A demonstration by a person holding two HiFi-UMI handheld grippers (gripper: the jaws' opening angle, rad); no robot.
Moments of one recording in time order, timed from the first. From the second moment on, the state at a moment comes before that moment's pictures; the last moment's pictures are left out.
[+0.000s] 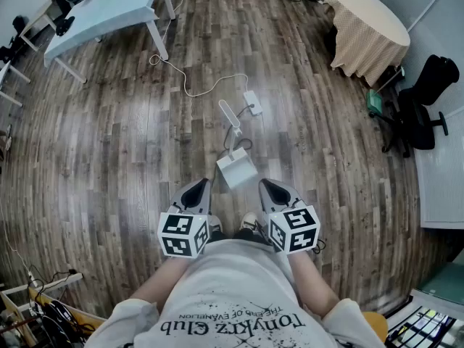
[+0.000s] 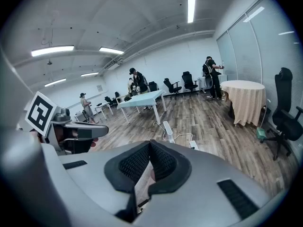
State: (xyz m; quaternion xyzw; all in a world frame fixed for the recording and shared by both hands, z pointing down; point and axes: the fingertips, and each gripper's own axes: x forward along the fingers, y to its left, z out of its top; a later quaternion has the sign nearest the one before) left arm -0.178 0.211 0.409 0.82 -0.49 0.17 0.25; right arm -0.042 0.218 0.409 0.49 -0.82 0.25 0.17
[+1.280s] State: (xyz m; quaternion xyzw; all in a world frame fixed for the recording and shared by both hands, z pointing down) left arm -0.219 0.218 0.405 0.85 -0.44 0.18 0.24; right arm -0.080 0.230 0.403 0.54 -0.79 0.26 0.14
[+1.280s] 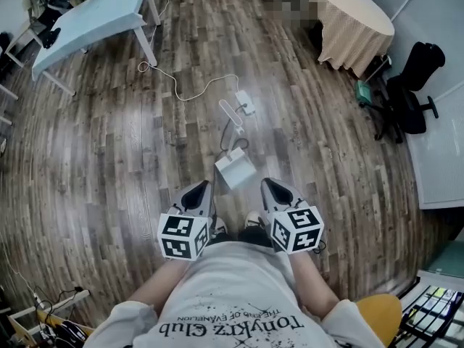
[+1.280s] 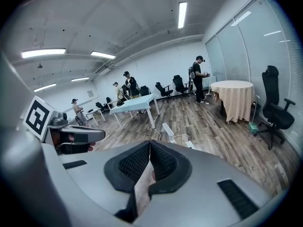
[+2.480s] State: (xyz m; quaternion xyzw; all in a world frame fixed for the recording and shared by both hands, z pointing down) left arm -0.130 0.050 0.409 0.81 -0.50 0.17 0.26; right arm 0.038 0.044 0.402 0.50 -0.82 0.25 0.14
